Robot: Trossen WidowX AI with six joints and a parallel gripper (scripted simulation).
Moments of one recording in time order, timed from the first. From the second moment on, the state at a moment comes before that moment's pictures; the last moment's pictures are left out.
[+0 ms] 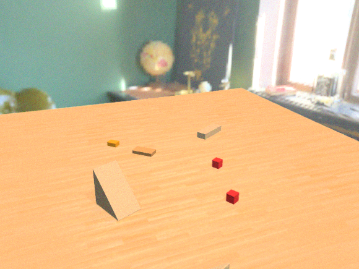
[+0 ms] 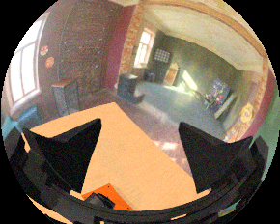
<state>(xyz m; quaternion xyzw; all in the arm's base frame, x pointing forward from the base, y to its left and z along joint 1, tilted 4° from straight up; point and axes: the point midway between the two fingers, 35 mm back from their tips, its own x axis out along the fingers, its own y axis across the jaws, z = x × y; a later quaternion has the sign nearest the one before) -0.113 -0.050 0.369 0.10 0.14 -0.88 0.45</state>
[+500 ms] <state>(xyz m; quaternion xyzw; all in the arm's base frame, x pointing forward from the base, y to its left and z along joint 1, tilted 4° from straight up) 0.000 -0.167 0.355 0.20 0.31 -0.72 0.59</state>
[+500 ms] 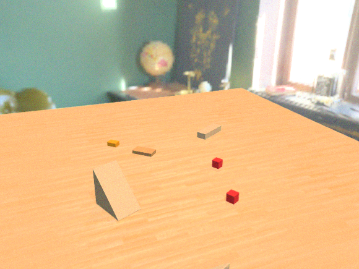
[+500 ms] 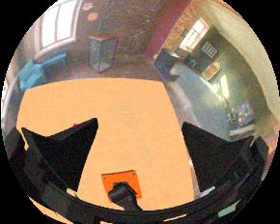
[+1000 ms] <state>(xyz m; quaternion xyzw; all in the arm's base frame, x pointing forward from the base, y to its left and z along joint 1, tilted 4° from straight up) 0.199 -0.222 0.248 0.33 0.53 -0.46 0.63</state>
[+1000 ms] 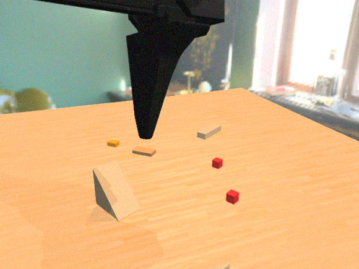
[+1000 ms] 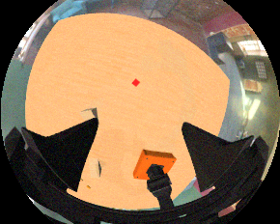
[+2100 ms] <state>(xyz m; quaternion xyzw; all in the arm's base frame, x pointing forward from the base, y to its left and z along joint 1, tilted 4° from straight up) 0.336 -0.169 0.090 0.47 0.68 -0.26 0.50</state>
